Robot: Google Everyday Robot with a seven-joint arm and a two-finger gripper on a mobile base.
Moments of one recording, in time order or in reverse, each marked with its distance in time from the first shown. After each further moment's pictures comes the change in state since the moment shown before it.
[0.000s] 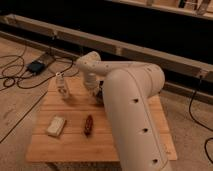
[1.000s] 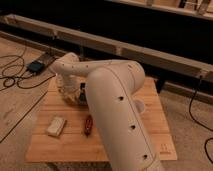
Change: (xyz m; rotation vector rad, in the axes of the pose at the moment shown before) arm 0.001 0.114 -0.019 -0.050 0.038 -0.176
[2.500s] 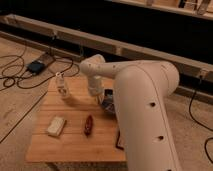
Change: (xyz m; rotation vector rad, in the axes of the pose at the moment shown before) arm 0.103 -0.109 0.005 0.023 0.096 0.350
